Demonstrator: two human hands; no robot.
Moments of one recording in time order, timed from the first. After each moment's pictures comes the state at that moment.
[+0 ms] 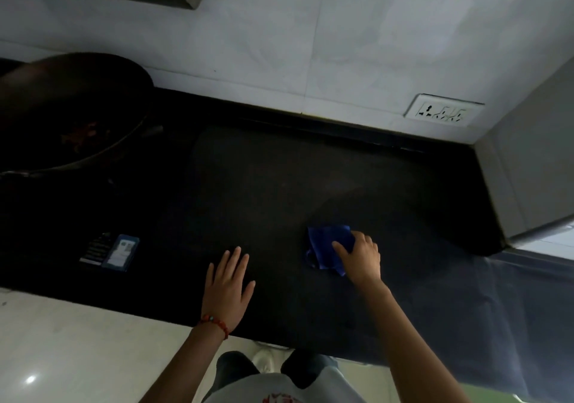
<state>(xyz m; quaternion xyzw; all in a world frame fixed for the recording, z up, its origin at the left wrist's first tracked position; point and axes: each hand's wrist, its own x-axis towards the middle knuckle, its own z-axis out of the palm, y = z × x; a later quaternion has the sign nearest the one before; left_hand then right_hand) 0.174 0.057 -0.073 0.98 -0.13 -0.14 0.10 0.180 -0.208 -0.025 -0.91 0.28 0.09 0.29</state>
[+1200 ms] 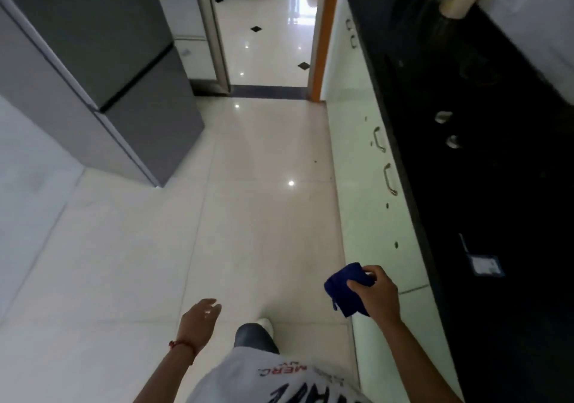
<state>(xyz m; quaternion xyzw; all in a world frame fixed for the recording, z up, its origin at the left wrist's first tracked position) -0.245 0.297 -0.096 0.55 0.70 0.03 0.45 0.074 0.213 -0.057 -0.85 -0.25 0.34 0.31</state>
